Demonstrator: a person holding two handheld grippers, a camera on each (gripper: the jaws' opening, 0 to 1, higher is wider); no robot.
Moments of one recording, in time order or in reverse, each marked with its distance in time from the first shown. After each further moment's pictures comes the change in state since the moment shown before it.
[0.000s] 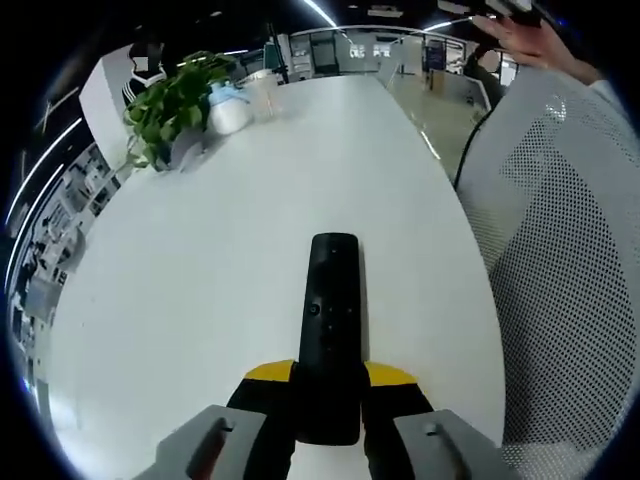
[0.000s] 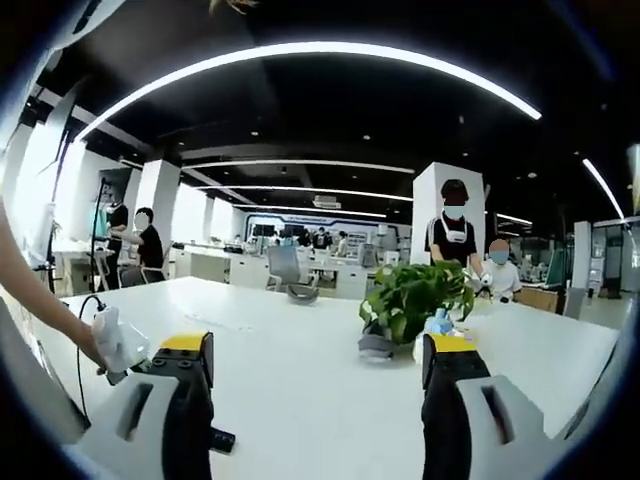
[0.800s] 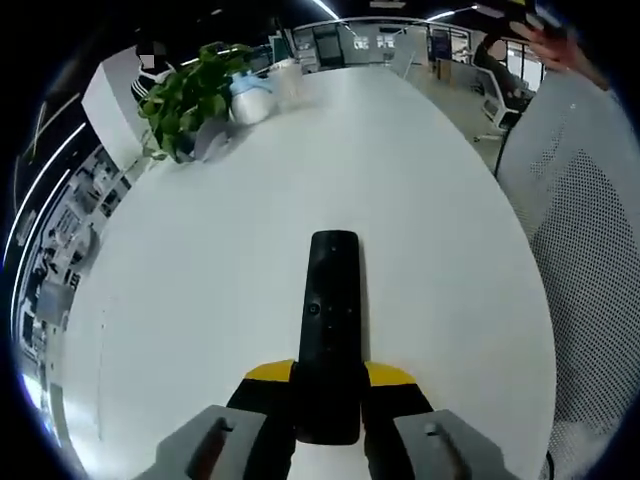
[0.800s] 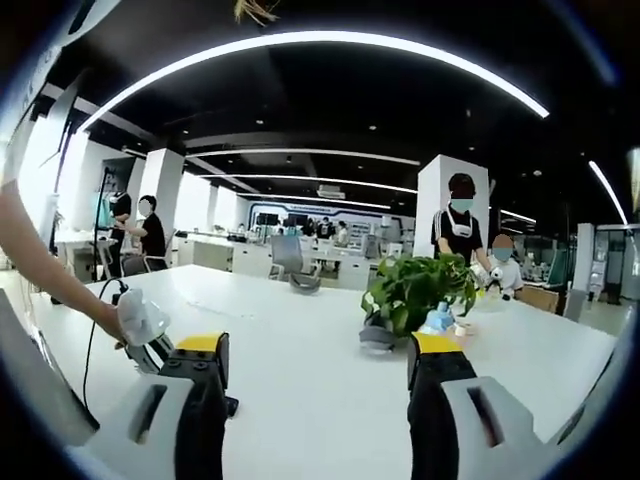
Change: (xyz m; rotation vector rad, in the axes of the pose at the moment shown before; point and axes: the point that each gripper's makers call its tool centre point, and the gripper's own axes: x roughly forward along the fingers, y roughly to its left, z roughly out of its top) left arm 0.001 0.055 -0.009 0.033 0.044 0.051; right arm 0.000 0.001 -0.008 -0.022 0.041 0.010
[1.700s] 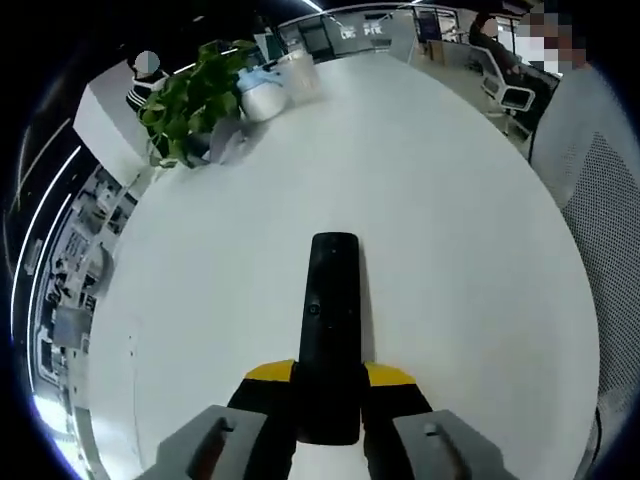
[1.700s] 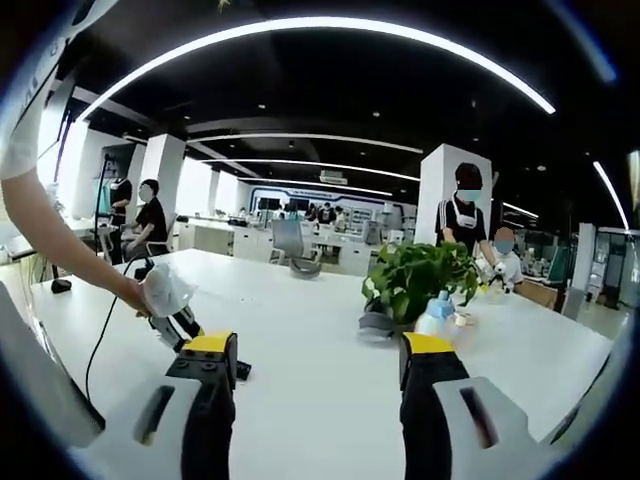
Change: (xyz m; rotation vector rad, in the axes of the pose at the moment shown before) left arm 0.006 0.067 0.011 0.098 0.037 0.068; right arm 0.002 0.002 -0.013 -0.018 0.073 0.008
